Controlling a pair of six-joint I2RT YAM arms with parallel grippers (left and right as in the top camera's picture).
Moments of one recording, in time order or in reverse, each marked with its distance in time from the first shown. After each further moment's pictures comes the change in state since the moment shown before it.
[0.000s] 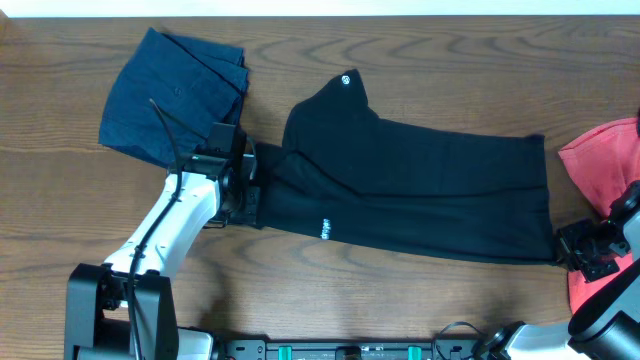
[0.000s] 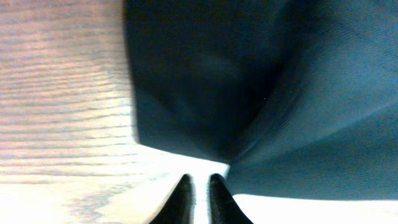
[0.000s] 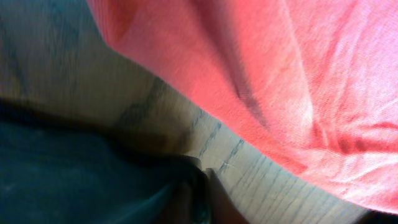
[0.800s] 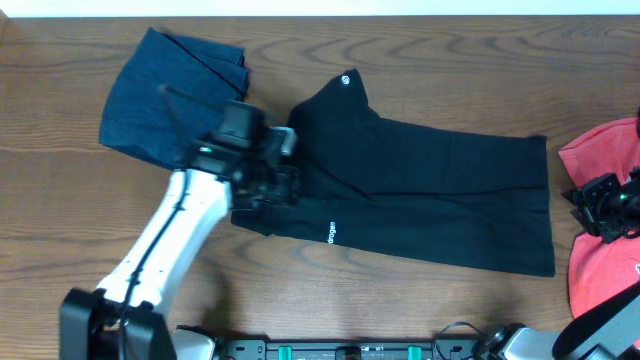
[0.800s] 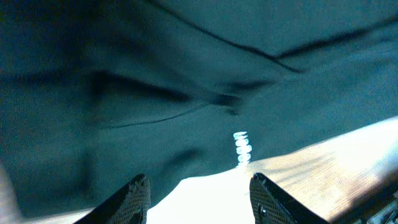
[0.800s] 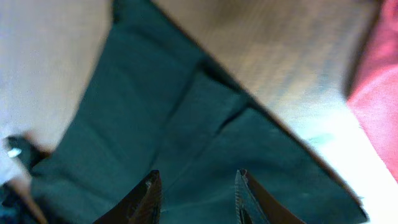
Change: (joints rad) left arm -0.164 -0.038 0.148 0.039 0.346 -0.074; right arm -0.001 -0.130 0.165 0.015 -0.439 -0.181
